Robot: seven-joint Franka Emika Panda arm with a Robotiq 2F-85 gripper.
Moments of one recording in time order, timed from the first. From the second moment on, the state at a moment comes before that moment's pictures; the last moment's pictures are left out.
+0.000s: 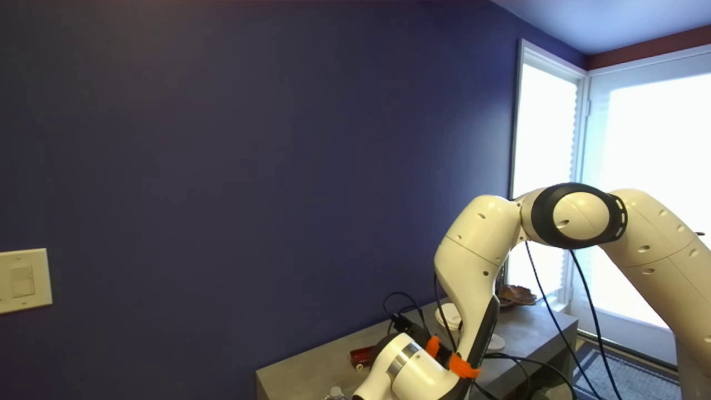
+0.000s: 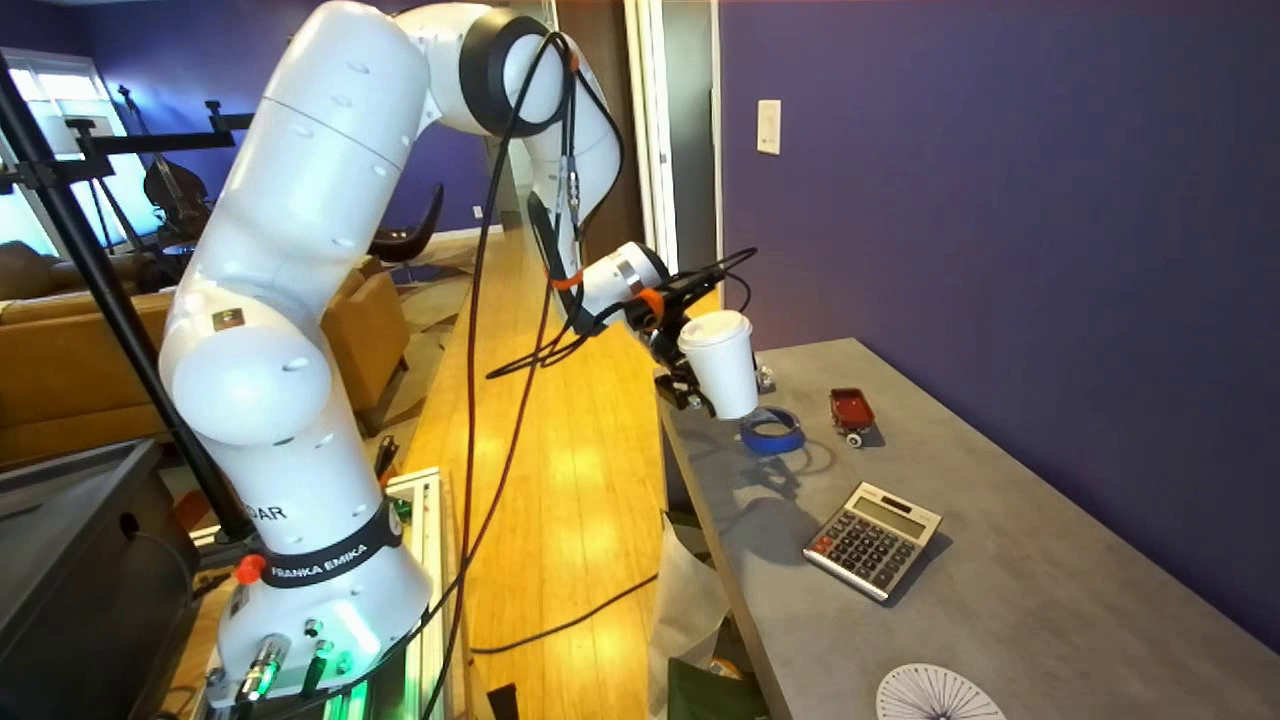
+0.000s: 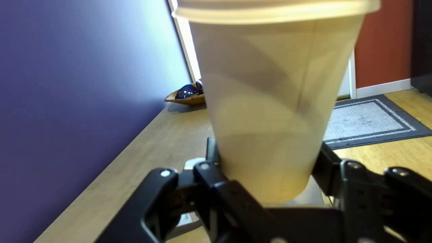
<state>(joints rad) 0.30 0.65 0.26 -1.99 -1.18 1.26 -0.08</state>
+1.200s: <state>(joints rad) 0.11 0.62 0.16 -2.00 -1.21 1.37 -0.18</state>
